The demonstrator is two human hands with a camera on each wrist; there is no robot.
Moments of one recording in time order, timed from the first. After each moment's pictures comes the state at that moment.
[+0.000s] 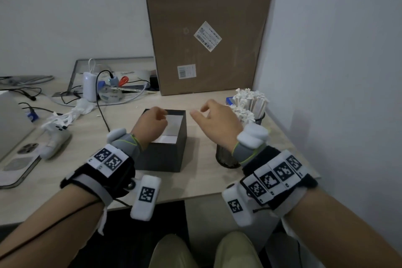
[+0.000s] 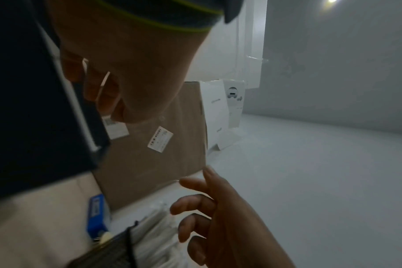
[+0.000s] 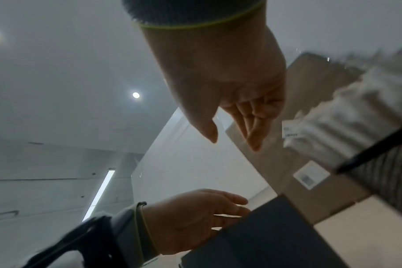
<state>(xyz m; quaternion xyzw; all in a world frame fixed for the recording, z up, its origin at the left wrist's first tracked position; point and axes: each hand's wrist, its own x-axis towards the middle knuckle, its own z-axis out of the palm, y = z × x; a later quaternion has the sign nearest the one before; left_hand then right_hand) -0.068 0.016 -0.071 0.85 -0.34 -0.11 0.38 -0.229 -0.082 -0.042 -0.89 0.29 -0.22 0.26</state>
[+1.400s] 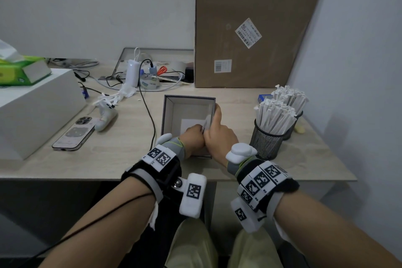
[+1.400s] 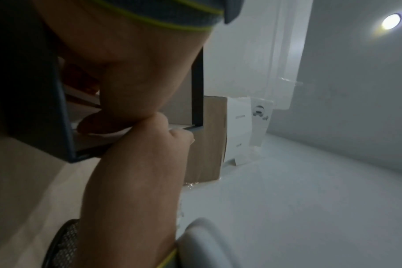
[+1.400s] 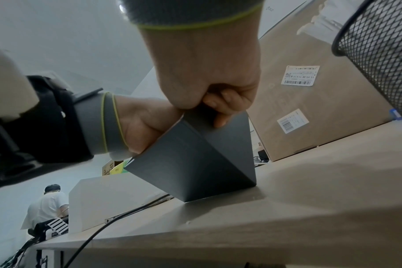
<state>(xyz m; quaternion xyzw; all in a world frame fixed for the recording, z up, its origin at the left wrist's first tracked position) -0.107 0.058 -0.106 0.84 -0.30 -0.27 0.37 -0.183 0.003 -0.102 -0.91 0.28 -0.17 0.24</state>
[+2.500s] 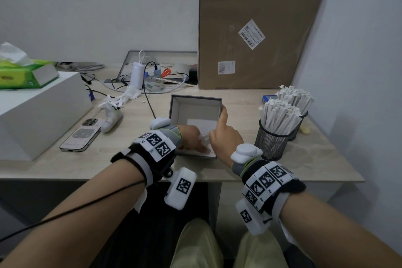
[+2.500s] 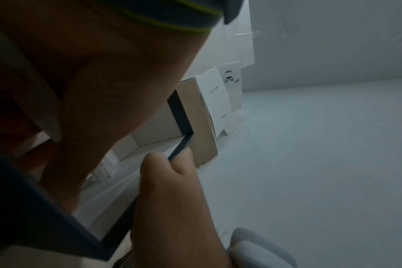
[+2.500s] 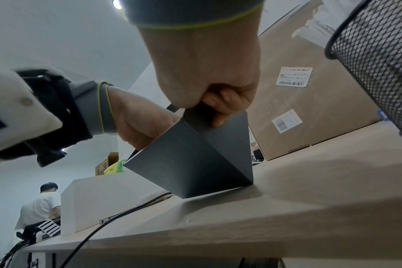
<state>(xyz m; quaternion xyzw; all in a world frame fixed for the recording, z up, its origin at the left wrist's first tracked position) -0.077 0.069 -0.090 0.88 -0.42 -0.24 0.01 -0.189 0.003 -0.102 -0.92 0.28 -0.16 0.23</state>
